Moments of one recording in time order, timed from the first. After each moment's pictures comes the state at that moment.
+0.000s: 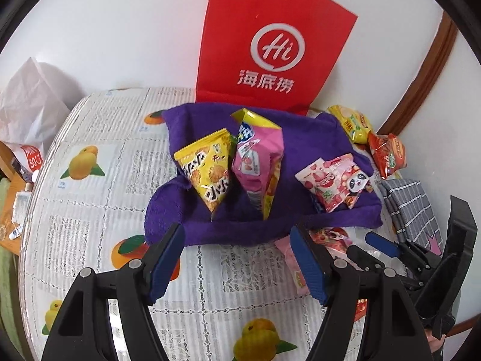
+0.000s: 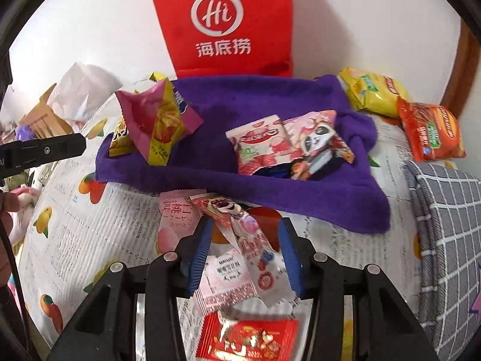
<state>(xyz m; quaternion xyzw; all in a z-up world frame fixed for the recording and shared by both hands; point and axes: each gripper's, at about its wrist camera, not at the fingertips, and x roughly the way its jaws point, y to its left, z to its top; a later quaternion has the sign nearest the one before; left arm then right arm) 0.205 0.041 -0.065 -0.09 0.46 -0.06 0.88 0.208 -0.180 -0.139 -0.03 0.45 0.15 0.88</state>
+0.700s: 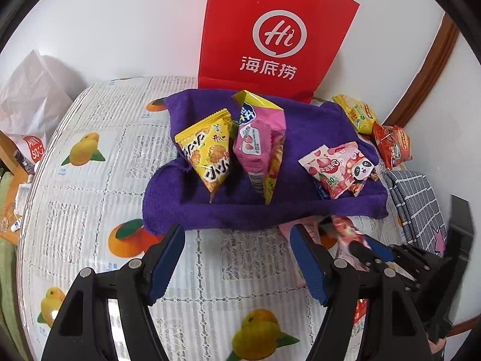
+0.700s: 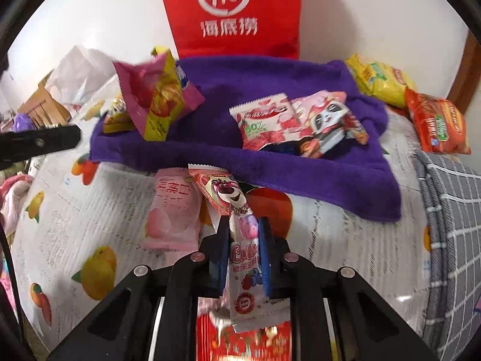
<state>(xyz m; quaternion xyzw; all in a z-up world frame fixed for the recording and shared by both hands) 0.195 0.032 -0.074 -0.08 0.47 -0.05 0.88 0.191 -0.183 -0.148 -0.03 0.45 0.14 0.88</state>
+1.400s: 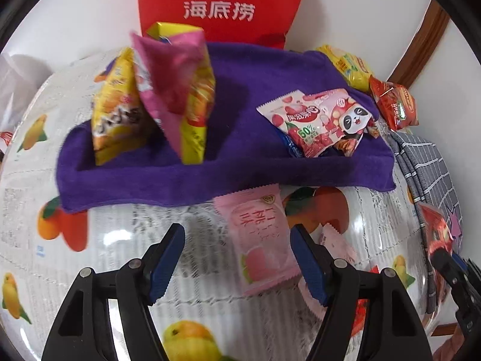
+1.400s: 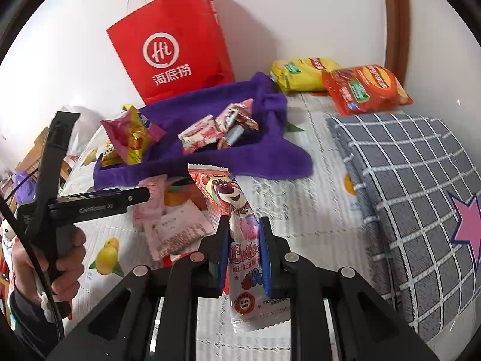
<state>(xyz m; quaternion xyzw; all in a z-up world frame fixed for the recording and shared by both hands) 0.218 -0.051 -0.133 -0.06 0.52 -0.06 0.85 0.131 -0.280 -0.121 0.07 0.42 0.09 0.90</state>
